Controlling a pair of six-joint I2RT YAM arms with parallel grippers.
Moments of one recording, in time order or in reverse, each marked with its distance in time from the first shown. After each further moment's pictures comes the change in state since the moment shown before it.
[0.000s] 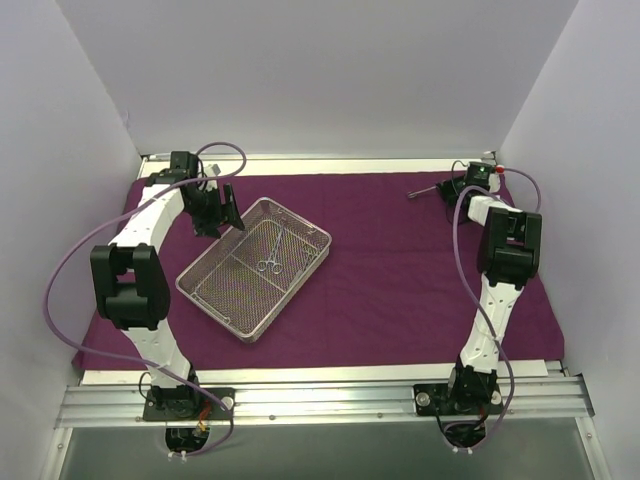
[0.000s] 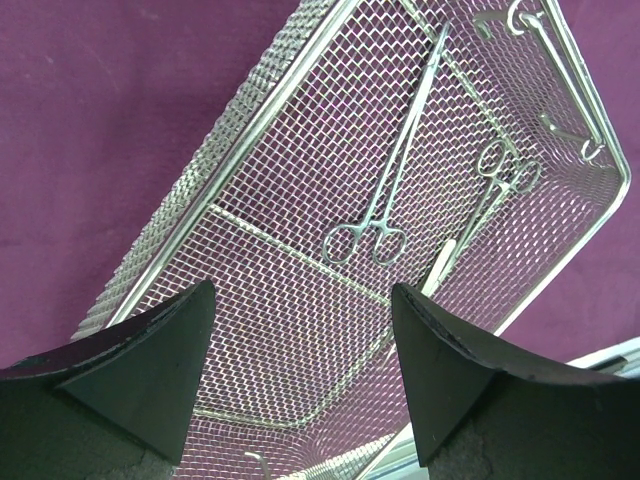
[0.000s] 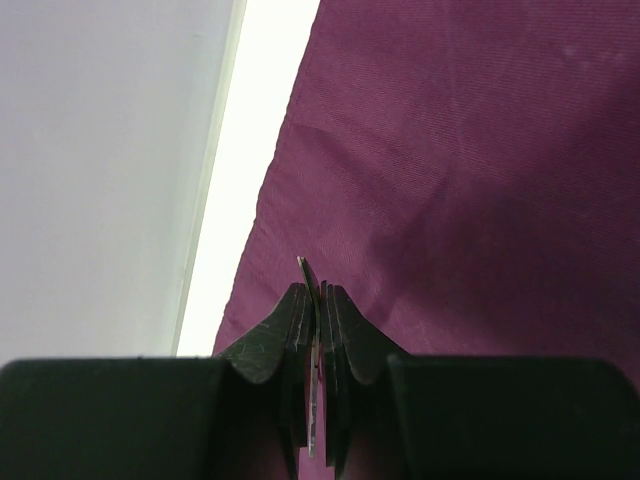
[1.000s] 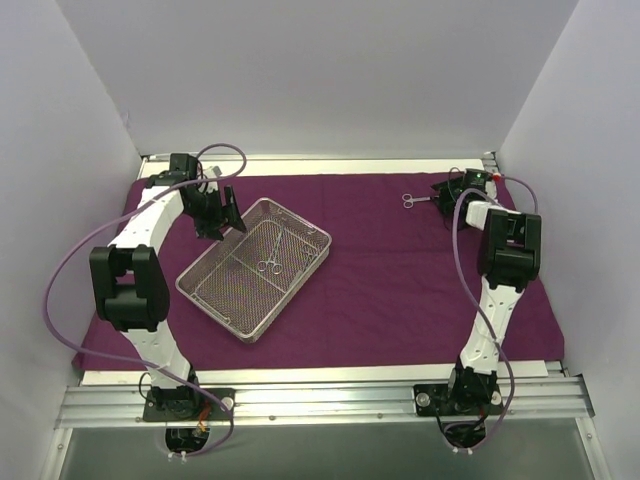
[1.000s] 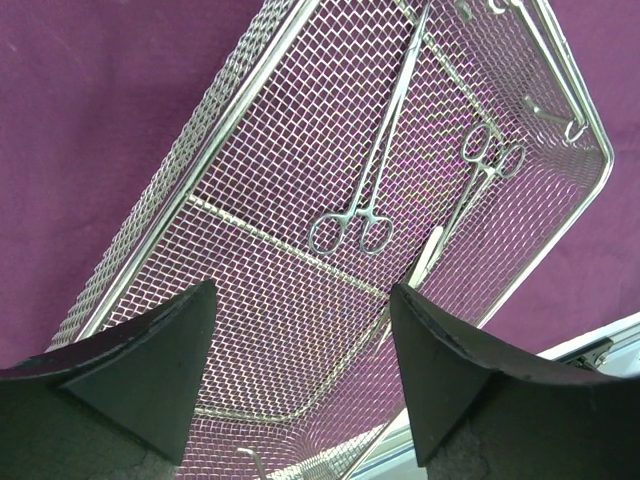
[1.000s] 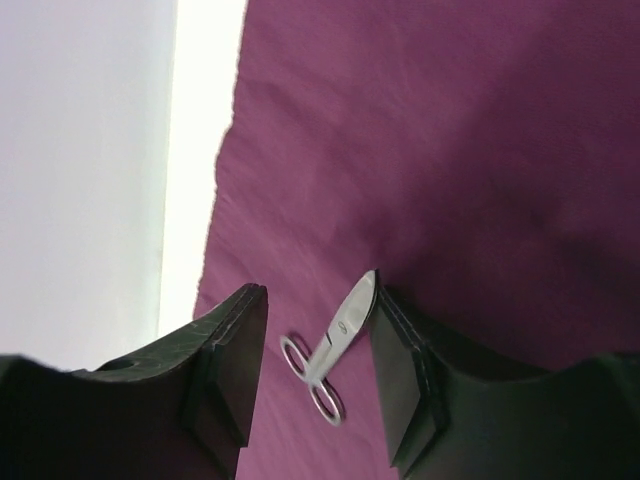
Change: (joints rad) left arm 0.003 -0.006 -0.017 0.002 0.049 0.003; right arm 0.006 -0.027 -0.088 0.025 0.002 0.026
